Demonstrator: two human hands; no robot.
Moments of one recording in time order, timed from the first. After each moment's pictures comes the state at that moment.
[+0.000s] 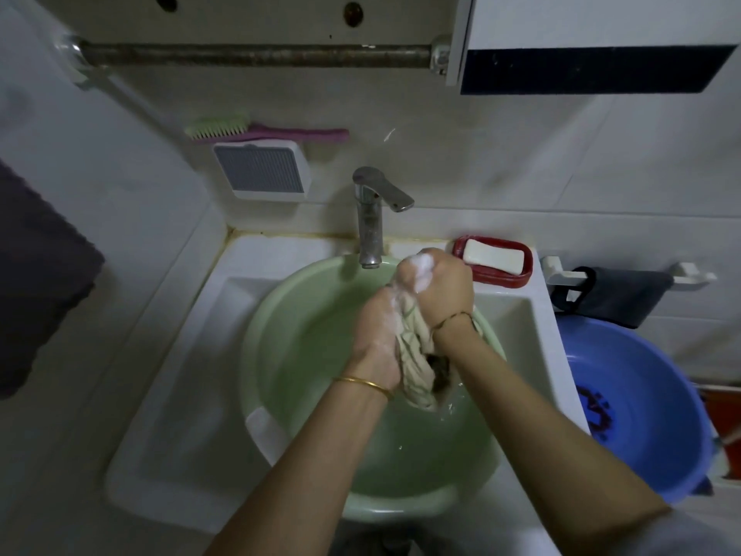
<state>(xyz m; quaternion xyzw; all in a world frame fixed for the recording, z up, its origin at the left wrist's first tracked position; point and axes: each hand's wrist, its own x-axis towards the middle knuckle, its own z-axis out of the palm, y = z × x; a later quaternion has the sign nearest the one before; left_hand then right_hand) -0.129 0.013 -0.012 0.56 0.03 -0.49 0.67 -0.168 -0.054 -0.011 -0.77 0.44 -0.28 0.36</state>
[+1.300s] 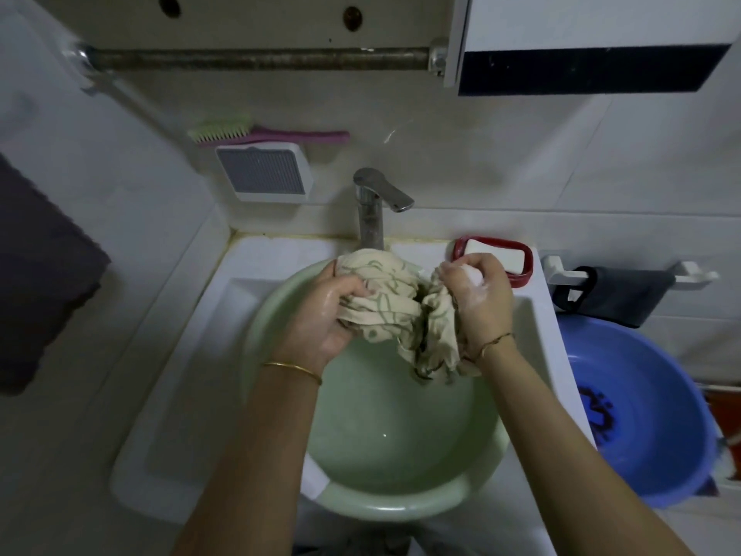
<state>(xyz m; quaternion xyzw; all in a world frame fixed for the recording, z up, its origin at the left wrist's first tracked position) -0.074 0.044 0.009 0.51 -0.11 -0.51 0.69 -0.204 -0.057 -0.022 -0.59 0.43 -0.41 0.54</state>
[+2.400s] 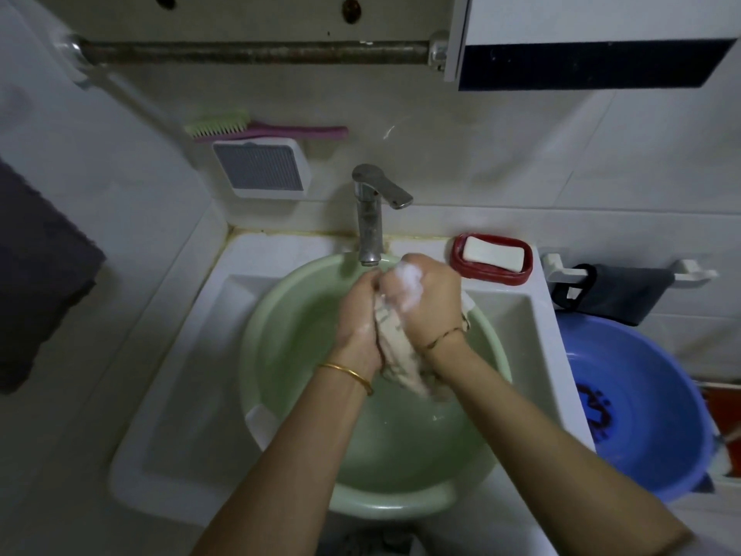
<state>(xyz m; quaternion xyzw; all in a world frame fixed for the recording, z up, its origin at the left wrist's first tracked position) -0.108 0.016 -0.011 0.53 0.04 -0.51 0.68 -0.168 -0.027 -0.003 -0.78 0.35 -0.37 0.37</state>
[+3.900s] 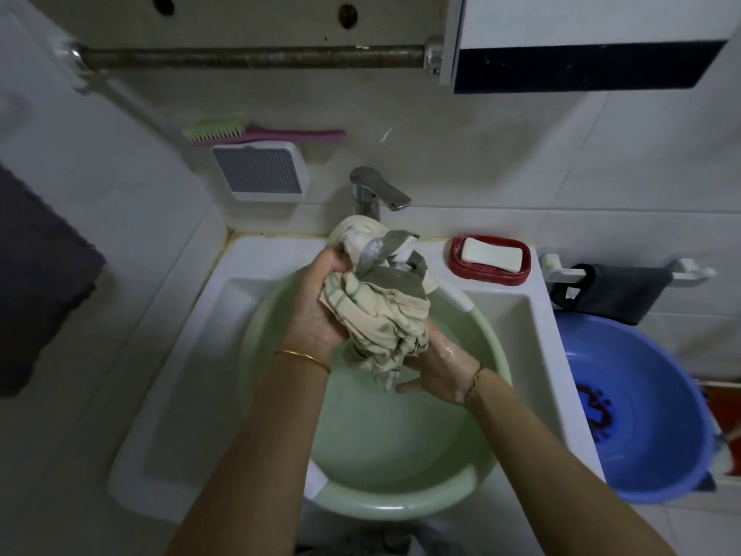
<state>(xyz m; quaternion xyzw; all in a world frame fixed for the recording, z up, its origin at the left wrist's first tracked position) -0.073 0.036 0.020 0.35 -0.06 -0.61 0.71 -0.211 -0.038 -0.086 -0.46 0.27 0.01 0.85</state>
